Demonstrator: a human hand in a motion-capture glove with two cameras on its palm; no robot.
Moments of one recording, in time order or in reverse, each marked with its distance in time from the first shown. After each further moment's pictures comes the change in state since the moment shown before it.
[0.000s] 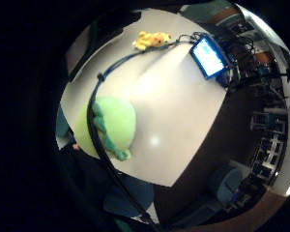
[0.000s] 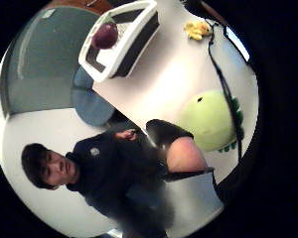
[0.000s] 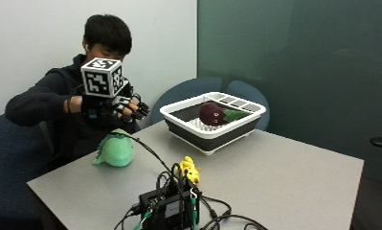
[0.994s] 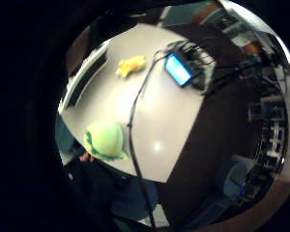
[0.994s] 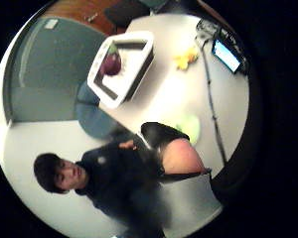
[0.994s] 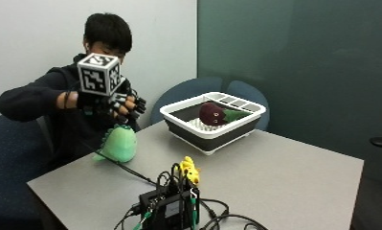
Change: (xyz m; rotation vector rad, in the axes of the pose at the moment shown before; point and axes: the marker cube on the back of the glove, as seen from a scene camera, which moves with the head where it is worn) arm 0.017 0.002 -0.025 -0.033 -0.038 0.030
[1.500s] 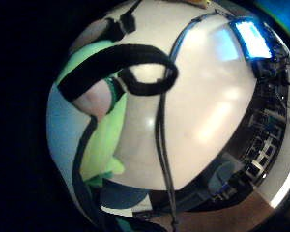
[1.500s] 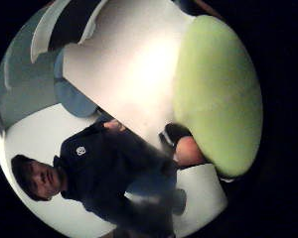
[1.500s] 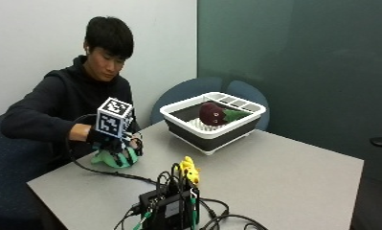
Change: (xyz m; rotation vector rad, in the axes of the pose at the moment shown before) arm -0.021 0.007 0.163 -0.216 0.055 -0.028
